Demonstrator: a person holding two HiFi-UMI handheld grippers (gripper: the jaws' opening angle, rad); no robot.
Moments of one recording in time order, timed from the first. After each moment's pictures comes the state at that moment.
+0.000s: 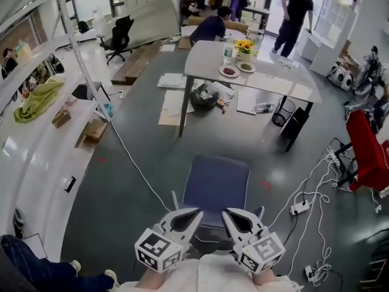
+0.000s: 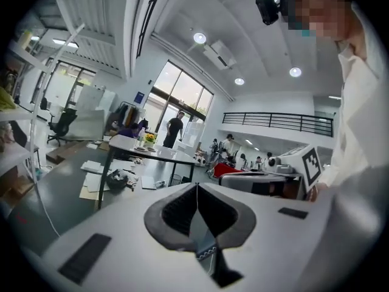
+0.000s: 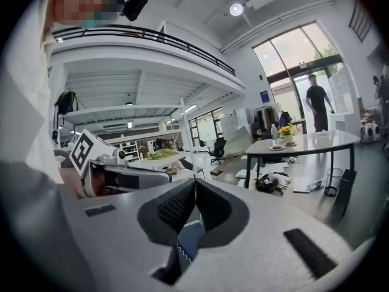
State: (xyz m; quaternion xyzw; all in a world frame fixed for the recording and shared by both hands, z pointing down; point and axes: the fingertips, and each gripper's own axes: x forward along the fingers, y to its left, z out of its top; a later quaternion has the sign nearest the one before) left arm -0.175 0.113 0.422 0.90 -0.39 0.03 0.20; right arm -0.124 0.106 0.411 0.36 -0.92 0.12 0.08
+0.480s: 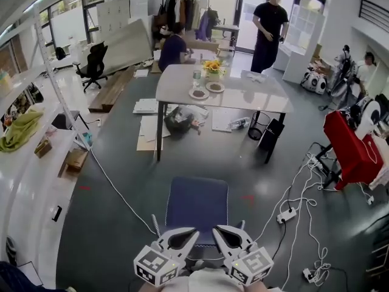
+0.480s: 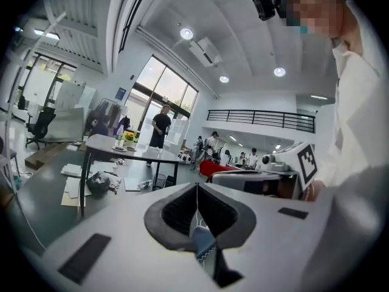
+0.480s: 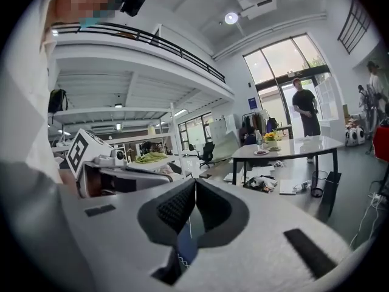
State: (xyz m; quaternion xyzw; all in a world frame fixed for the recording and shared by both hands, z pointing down) left arm -0.110 0.120 0.412 0.93 -0.32 0.04 0.18; right arm -0.074 0.112 0.403 0.41 -0.90 0.12 0.07
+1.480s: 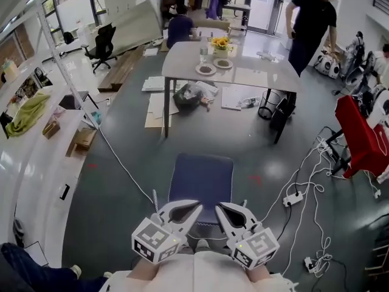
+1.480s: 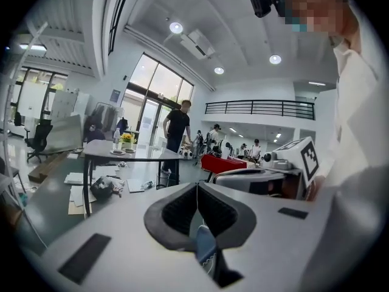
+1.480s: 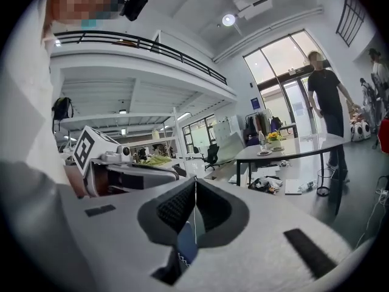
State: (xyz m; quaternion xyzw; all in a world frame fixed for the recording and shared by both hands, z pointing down) left arm -0.077 0.112 0.404 0.93 -0.32 0.08 0.15; right arm -0.044 0.113 0.399 0.39 -0.91 0.12 0.05
